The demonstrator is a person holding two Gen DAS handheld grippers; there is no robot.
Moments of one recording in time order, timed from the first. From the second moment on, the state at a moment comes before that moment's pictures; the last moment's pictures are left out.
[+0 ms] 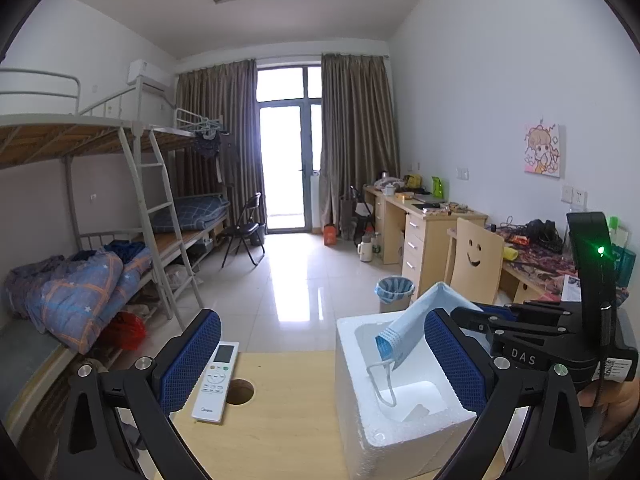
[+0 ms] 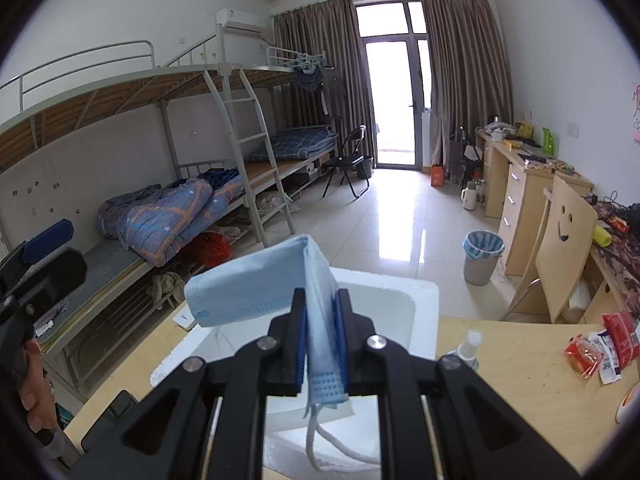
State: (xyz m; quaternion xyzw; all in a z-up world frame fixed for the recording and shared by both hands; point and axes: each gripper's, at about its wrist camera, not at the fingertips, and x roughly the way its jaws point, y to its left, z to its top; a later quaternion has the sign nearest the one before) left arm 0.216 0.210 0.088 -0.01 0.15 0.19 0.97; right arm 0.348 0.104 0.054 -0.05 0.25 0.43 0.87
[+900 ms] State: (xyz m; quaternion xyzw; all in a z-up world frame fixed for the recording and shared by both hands) left arm 0.210 0.215 0.091 -0.03 0.14 0.20 0.97; right arm 0.337 0.104 0.038 -0.12 0.29 0.39 0.87
